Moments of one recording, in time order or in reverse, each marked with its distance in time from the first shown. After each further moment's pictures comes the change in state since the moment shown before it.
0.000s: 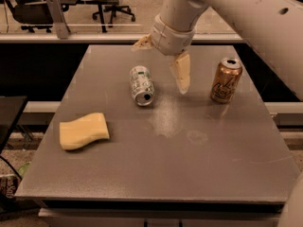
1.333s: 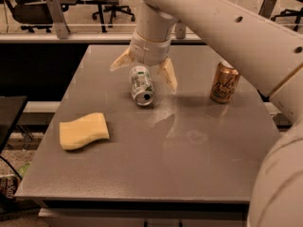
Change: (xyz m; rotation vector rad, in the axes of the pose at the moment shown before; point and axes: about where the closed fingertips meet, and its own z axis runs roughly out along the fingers) arm -0.027 -0.016 0.041 -0.097 -0.031 -0.408
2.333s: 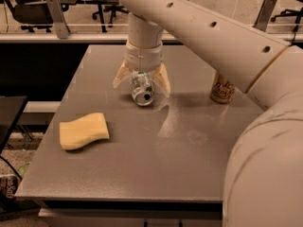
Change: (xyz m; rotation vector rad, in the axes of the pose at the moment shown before) arm -0.004 0.000 0.028 -0.117 -0.049 -0.133
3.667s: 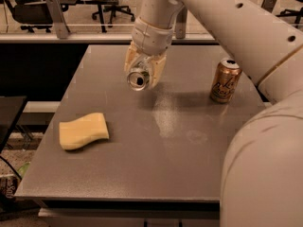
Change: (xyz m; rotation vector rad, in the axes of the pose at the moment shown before) arm -0.001 -0.006 -0.047 0.157 -0.105 0.311
